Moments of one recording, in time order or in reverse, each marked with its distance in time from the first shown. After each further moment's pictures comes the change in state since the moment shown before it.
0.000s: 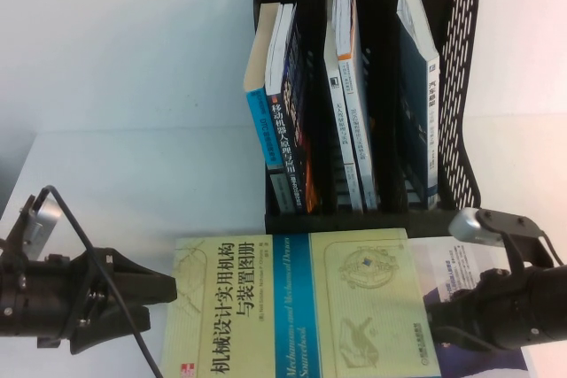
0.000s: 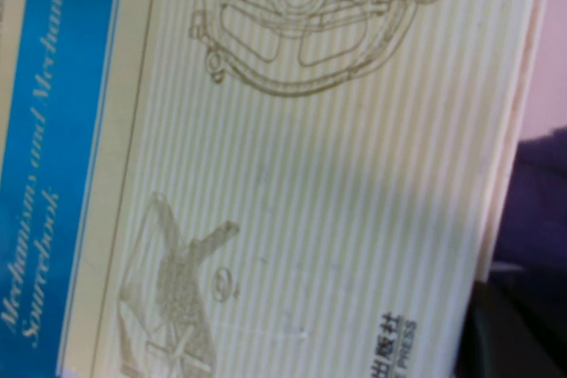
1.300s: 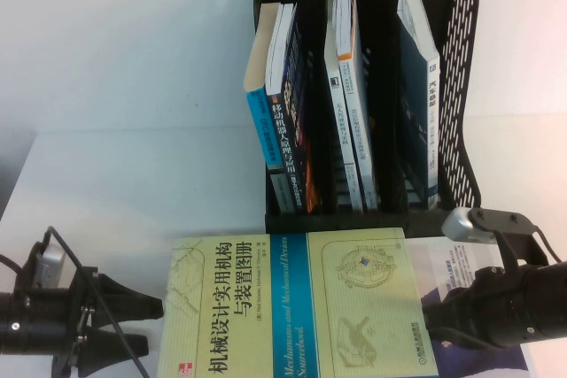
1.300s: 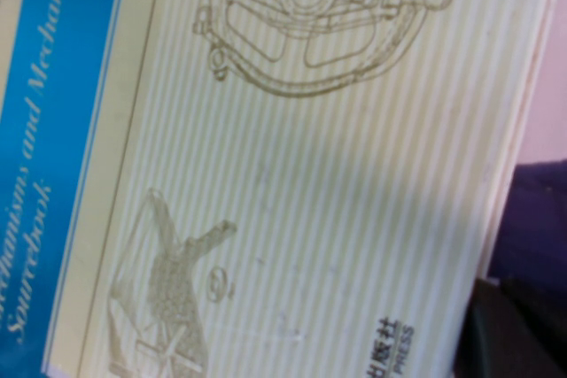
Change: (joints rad) right arm 0.021 0.004 -0.015 -0.024 -0.025 0.001; left arm 0.128 0.461 -0.069 -0.051 0.091 0.175
